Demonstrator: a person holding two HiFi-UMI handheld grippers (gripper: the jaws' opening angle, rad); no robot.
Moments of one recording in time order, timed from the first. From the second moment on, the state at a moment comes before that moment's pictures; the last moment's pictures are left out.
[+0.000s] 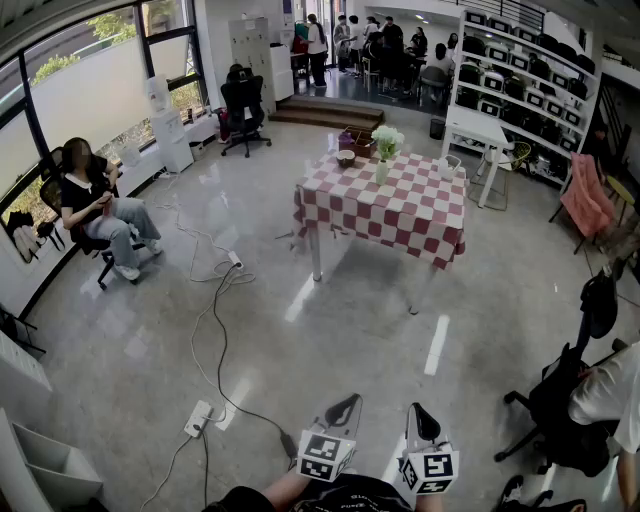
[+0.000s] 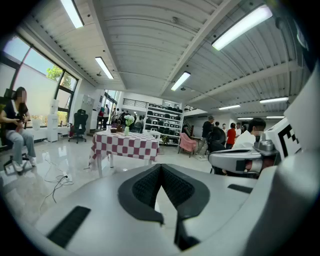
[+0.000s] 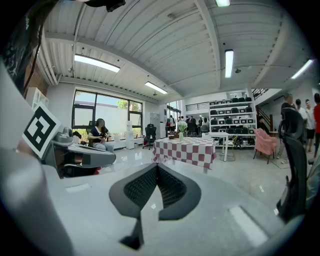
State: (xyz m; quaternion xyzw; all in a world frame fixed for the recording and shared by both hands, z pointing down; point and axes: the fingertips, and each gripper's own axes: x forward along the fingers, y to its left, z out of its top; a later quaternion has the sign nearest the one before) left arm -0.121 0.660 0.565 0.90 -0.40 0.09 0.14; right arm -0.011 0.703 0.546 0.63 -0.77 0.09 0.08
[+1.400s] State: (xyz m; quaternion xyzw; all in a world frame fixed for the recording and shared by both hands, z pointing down) left arm -0.102 0.499 0.562 0.90 -0.41 0.09 0.12; right arm 0.013 0.553 0.559 0.63 -0.76 0.12 0.07
